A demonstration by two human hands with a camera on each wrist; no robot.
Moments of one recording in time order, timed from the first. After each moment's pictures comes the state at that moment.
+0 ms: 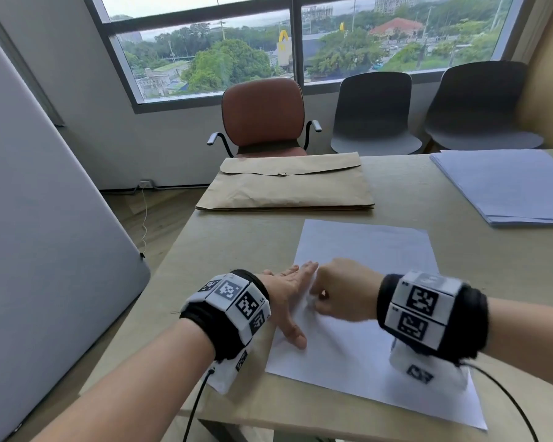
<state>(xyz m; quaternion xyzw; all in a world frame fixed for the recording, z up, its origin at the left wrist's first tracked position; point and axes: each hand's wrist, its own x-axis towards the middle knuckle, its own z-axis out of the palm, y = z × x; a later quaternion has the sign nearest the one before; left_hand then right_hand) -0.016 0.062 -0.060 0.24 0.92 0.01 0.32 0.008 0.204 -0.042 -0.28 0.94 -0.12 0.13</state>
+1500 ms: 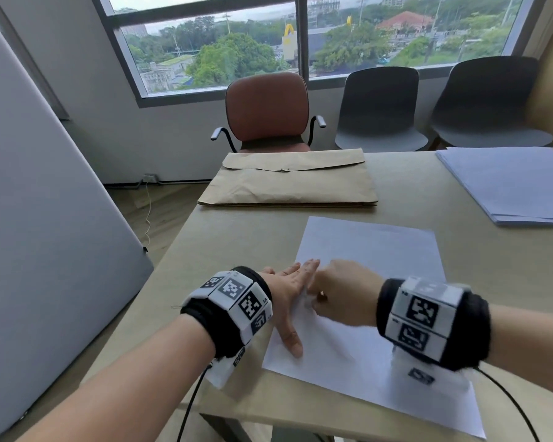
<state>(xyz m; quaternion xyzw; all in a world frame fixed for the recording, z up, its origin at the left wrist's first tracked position) -0.007 0.066 -0.055 0.20 0.92 -0.02 0.33 0.012 0.203 -0.046 -0.32 0.94 -0.09 0.08</state>
